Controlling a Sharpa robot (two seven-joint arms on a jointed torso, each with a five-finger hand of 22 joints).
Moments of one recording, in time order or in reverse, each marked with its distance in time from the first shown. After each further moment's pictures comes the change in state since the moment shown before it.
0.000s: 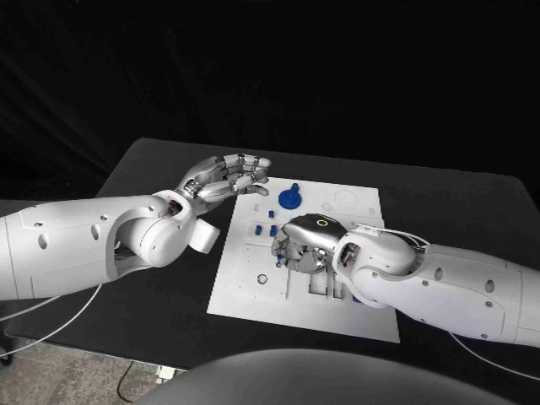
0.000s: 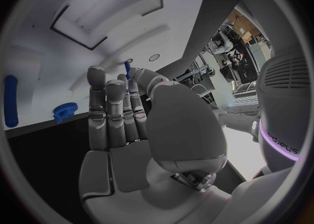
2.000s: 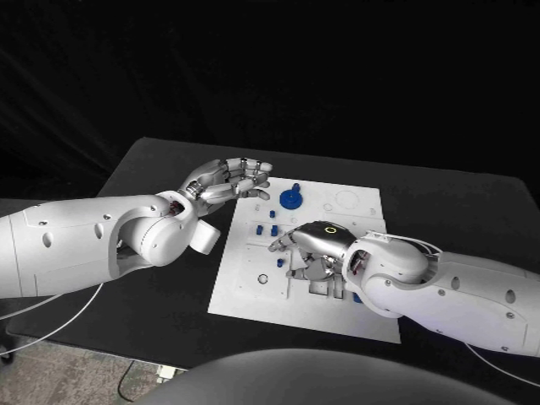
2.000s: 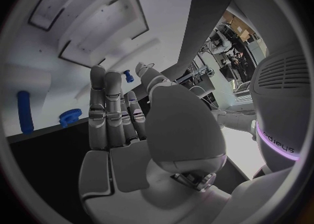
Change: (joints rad) left arm -0.002 0.006 -0.003 -0.015 0.000 0.024 -0.033; left_hand 0.013 0.005 0.004 -0.002 0.007 0.000 0.000 0.004 -0.006 0.000 0.000 0.004 -0.007 0.004 0.004 0.004 -0.003 0.000 0.000 0.000 0.000 0.000; right arm 0.000 -0.068 -0.001 0.075 -0.001 0.026 -0.021; right_hand -0.012 -0.017 -0.202 0.088 -0.147 -0.260 -0.076 -0.157 -0.107 -0.406 0.056 0.008 0.018 -0.131 0.034 -0.095 -0.132 0.015 -0.074 0.037 -0.163 -0.004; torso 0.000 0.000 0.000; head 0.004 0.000
